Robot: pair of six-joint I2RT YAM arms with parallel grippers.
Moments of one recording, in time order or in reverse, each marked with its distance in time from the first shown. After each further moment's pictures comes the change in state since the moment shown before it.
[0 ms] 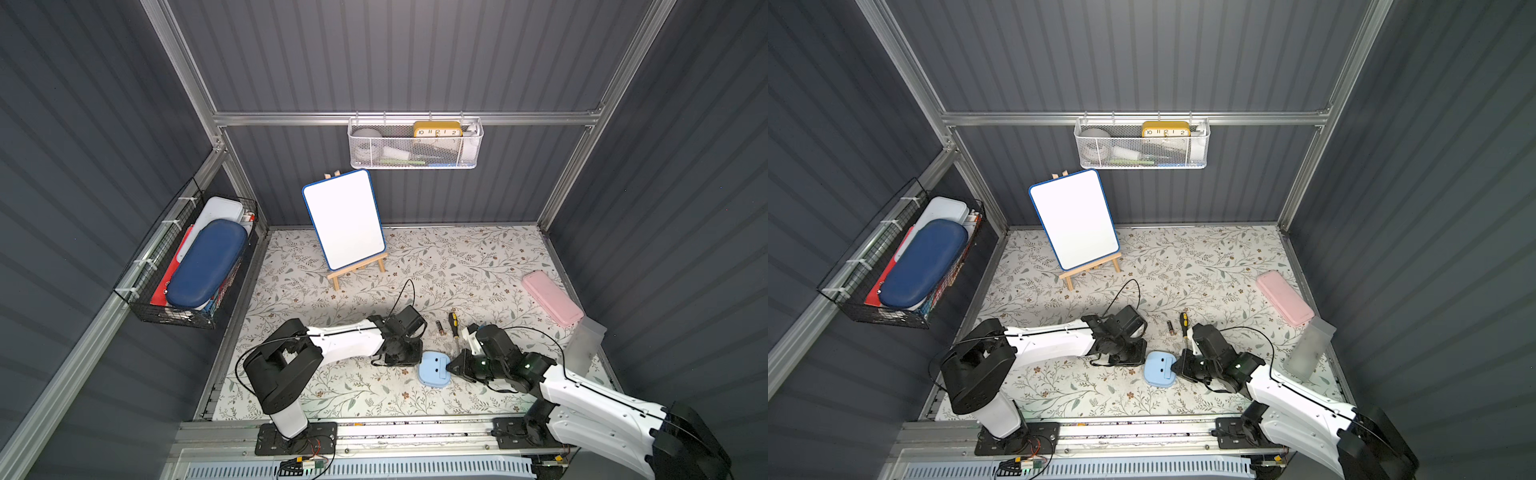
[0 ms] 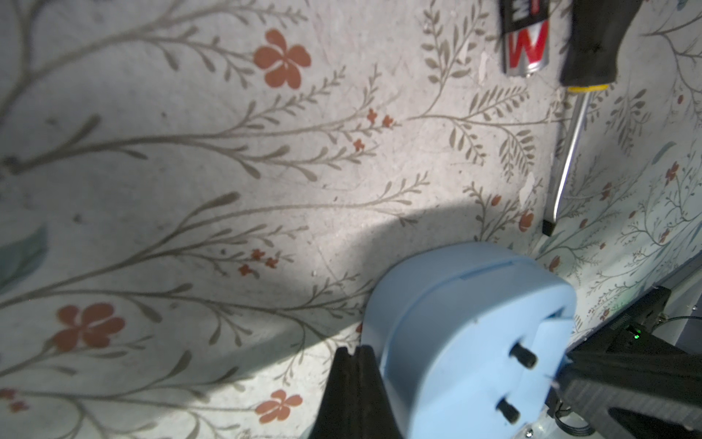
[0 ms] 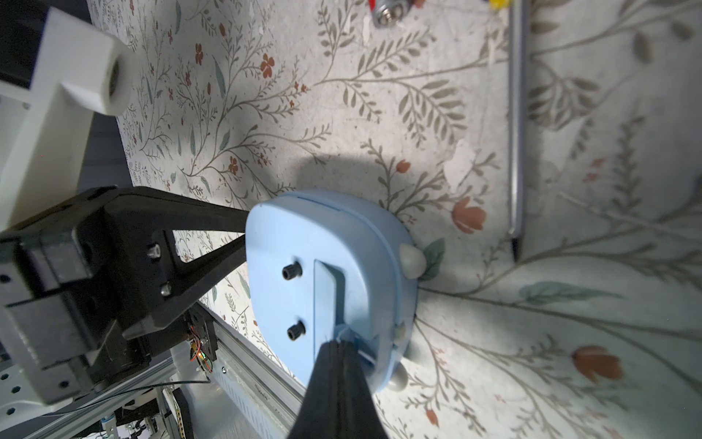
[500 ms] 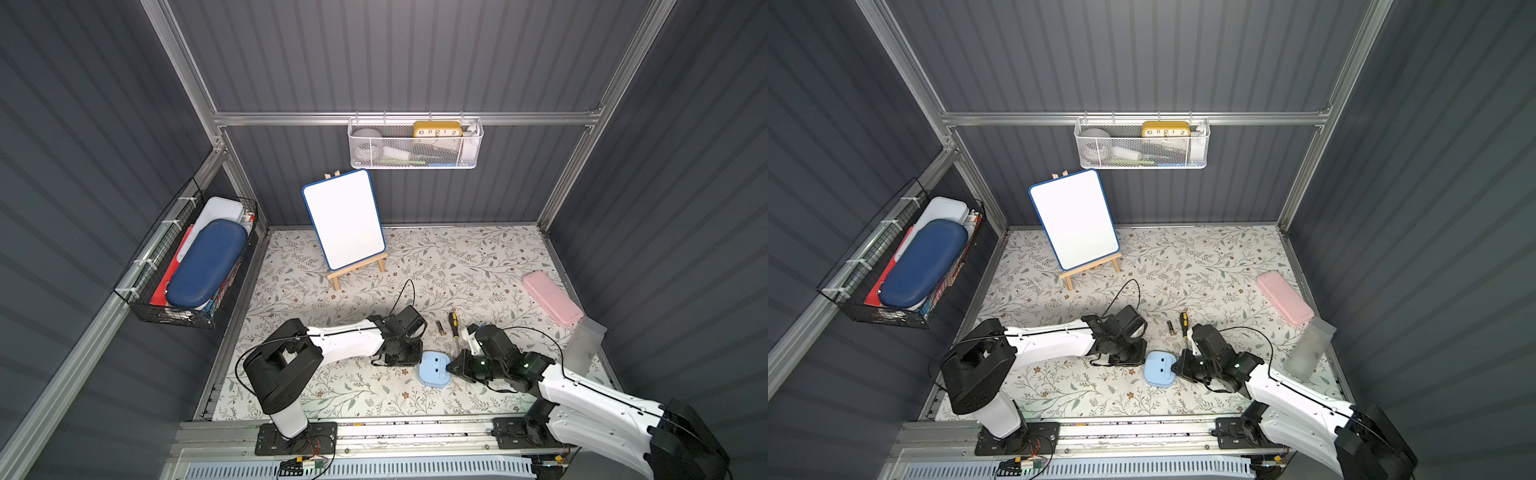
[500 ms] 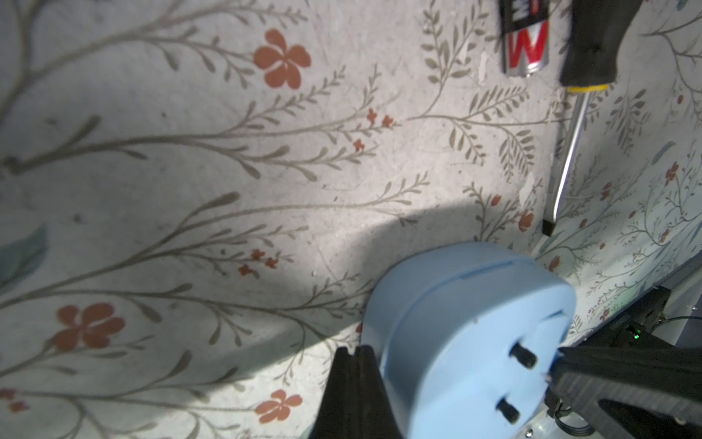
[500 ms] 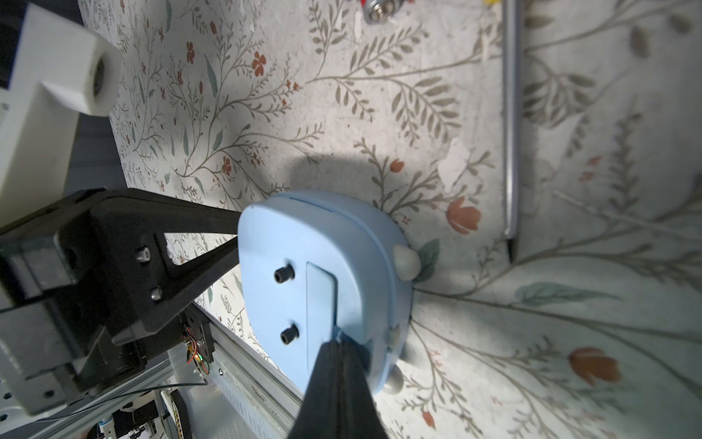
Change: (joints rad) left arm 0.000 0.000 0.000 0.000 0.000 0.000; right arm 0.003 0.020 0.000 0.005 0.002 0.002
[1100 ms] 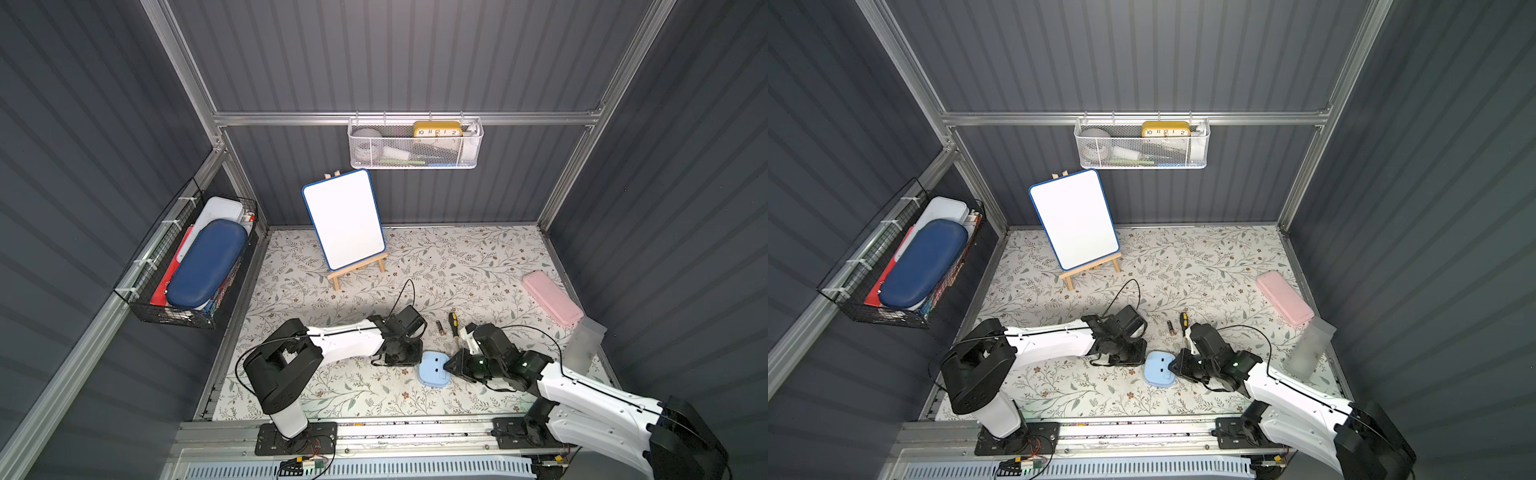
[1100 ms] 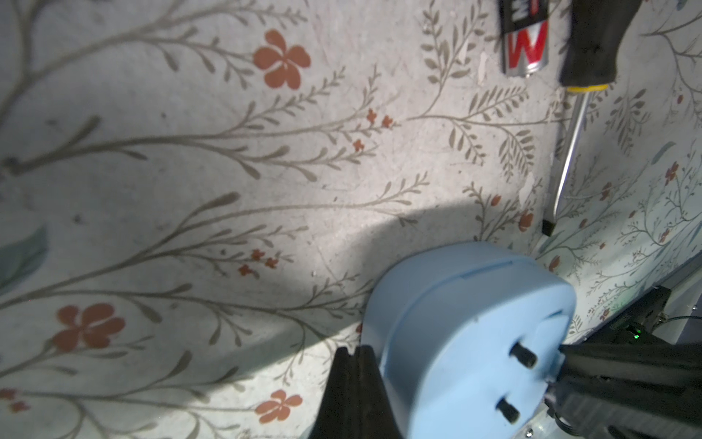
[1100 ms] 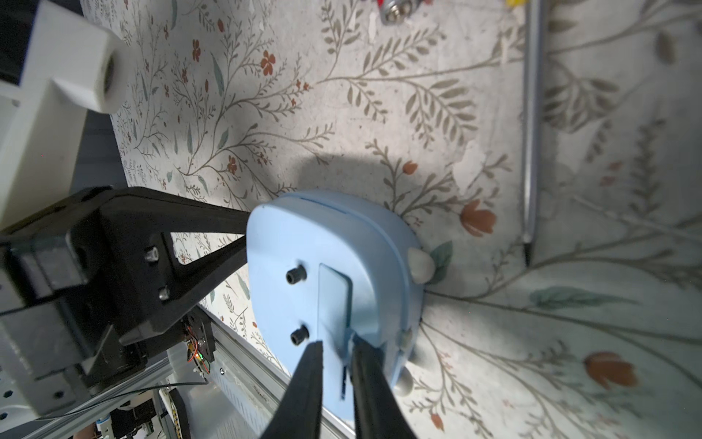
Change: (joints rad) left arm 0.000 0.000 0.002 -0.001 0.001 0.001; right arm 0.013 0.011 0.020 -0.009 0.008 -0.004
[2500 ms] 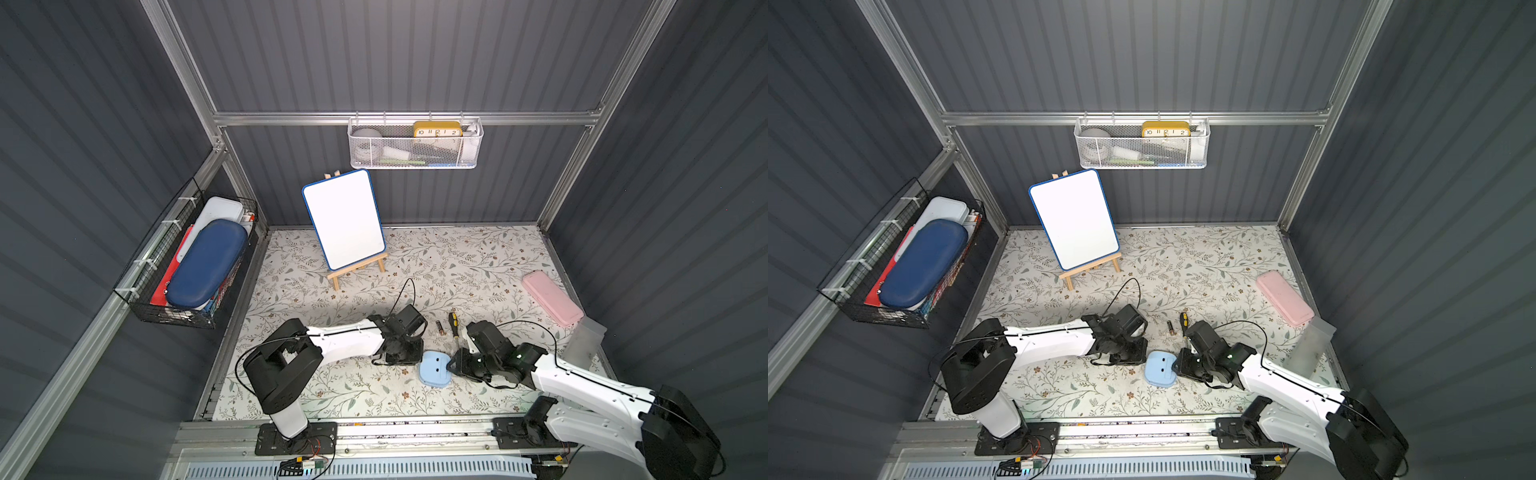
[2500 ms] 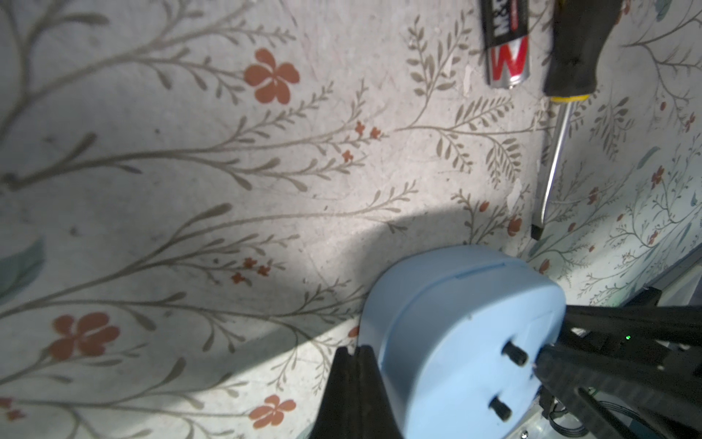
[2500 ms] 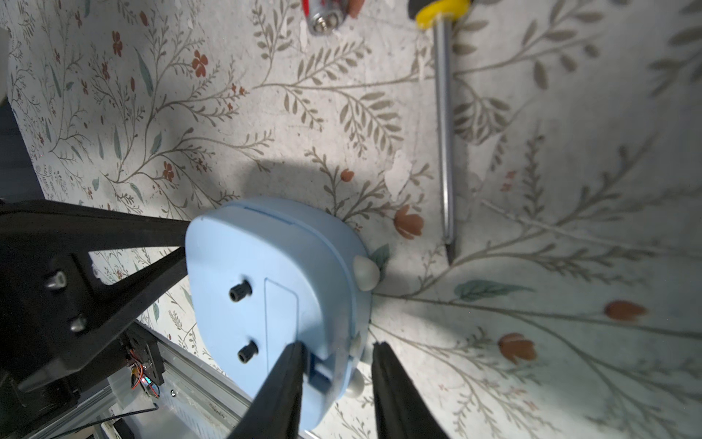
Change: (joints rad) left arm 0.000 0.000 0.003 0.012 -0.002 0.000; right arm 0.004 0.085 0.080 -0.140 0.089 -0.062
